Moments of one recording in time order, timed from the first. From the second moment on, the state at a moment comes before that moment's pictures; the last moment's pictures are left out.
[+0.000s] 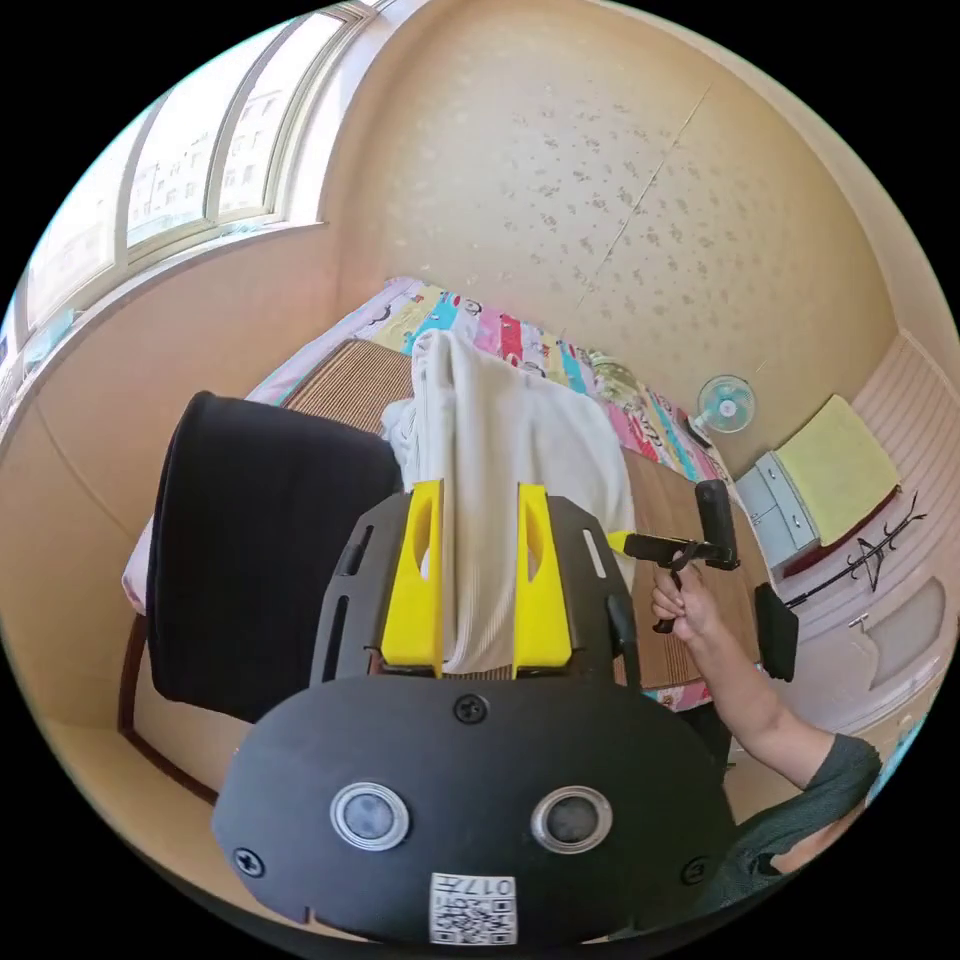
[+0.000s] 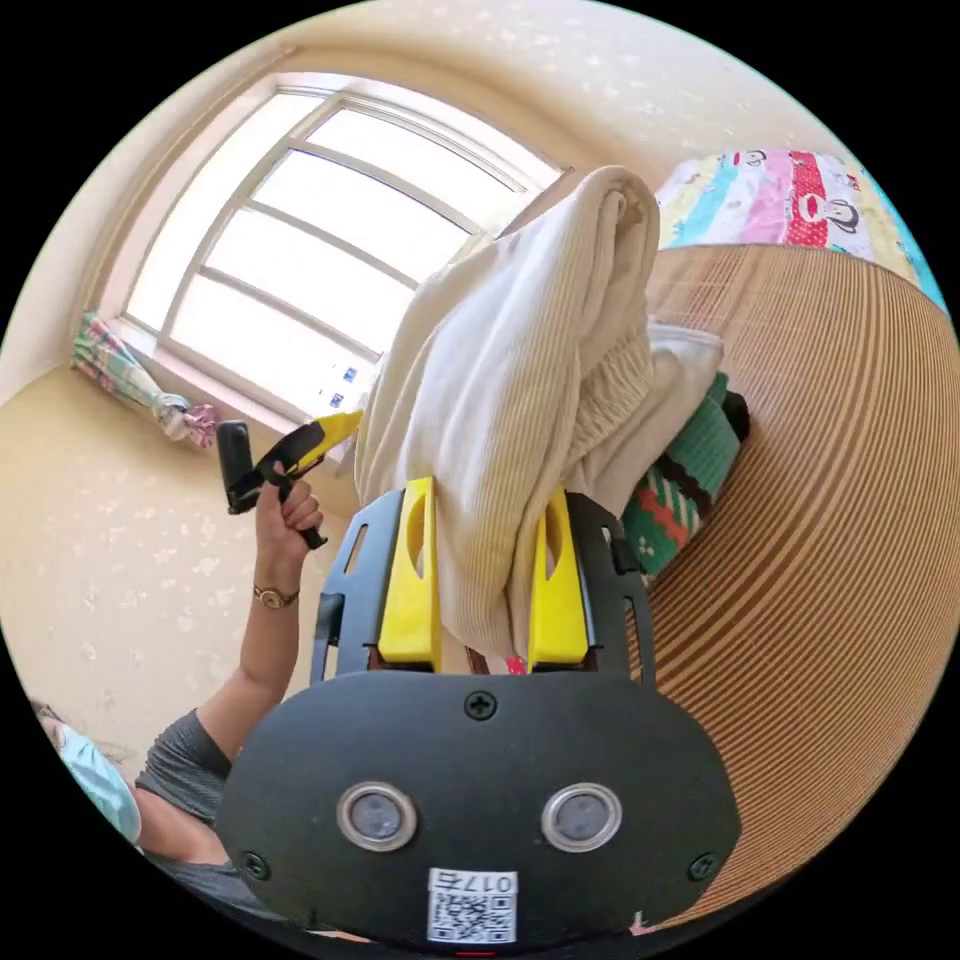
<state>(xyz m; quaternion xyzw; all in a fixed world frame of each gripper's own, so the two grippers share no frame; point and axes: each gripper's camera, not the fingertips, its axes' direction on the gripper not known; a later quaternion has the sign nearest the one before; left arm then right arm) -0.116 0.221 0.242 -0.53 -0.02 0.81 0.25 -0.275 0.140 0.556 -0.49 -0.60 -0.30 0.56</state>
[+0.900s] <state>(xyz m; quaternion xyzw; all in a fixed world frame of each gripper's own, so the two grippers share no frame) -0.203 0.251 0.153 -0.51 0.10 0.81 0.27 -0.142 0.226 0.507 -0.44 -0.64 -0.23 0.59</state>
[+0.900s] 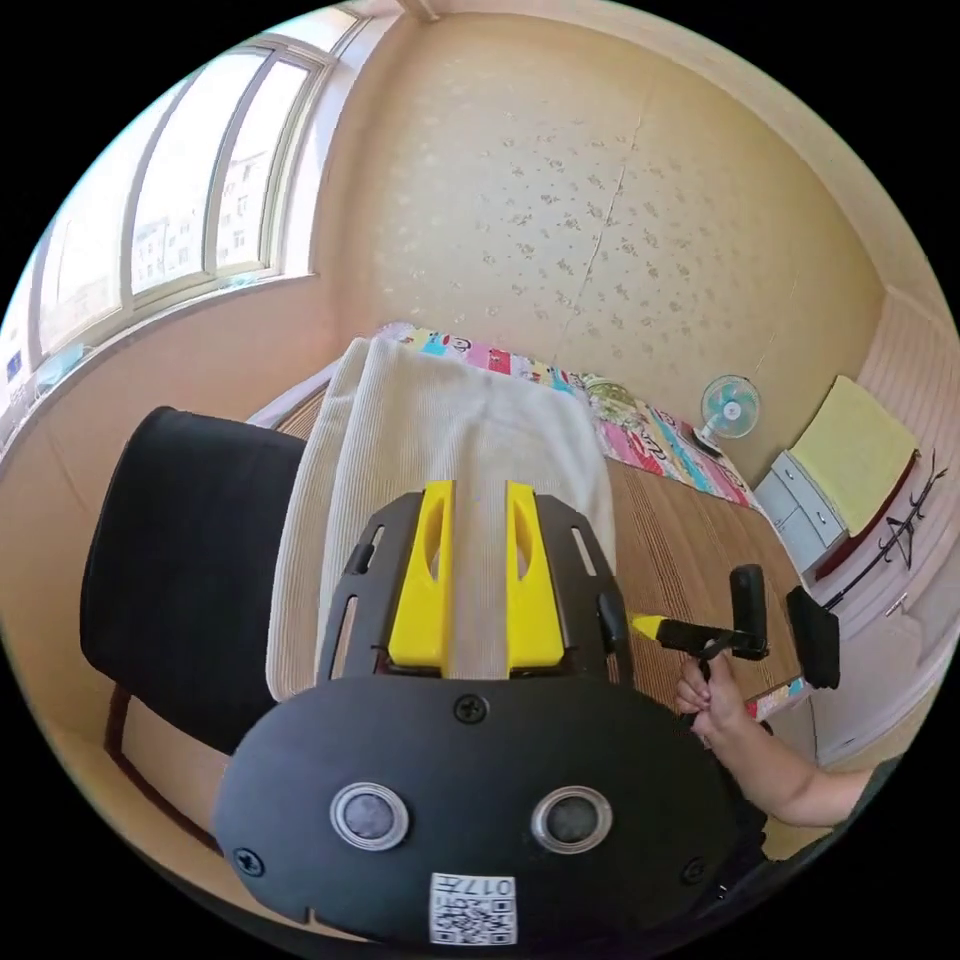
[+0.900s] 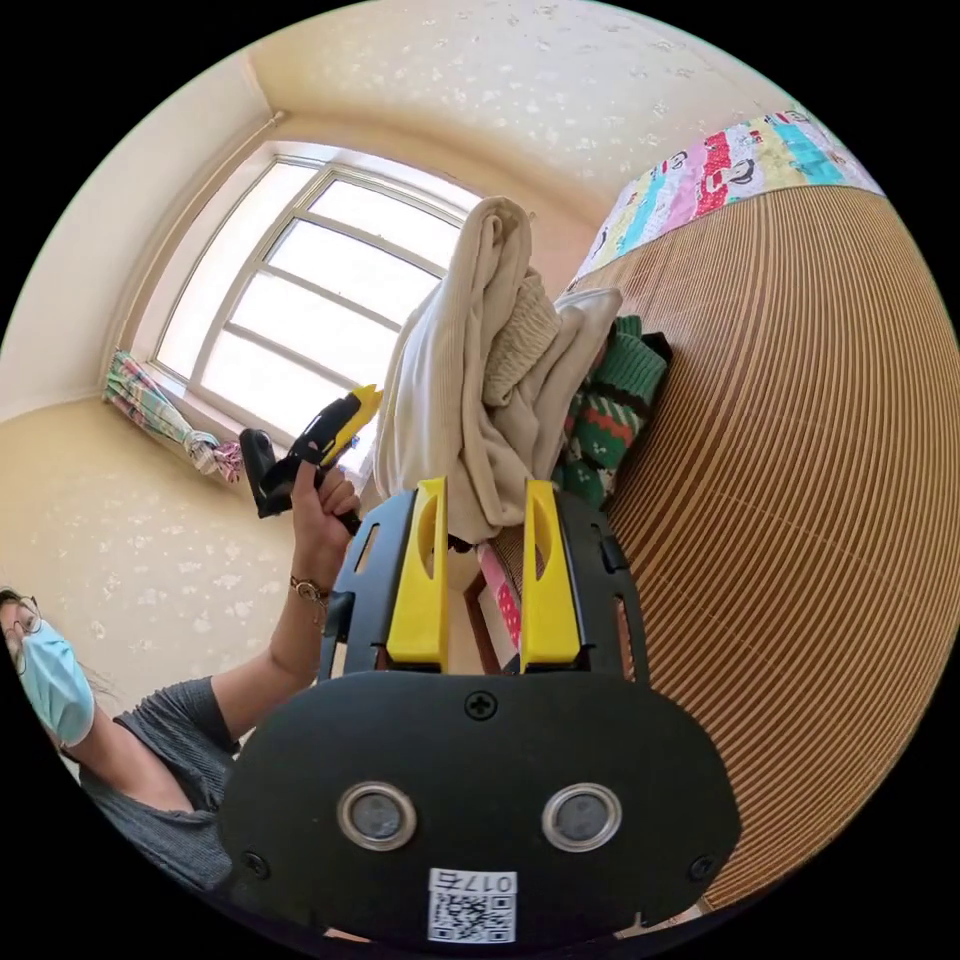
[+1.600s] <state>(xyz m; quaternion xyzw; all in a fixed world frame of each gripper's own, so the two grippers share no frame) -0.574 0.252 0.090 -0.65 0.00 0.76 0.00 0.346 0.169 0.443 -0.13 -0.04 -0.11 0.98</state>
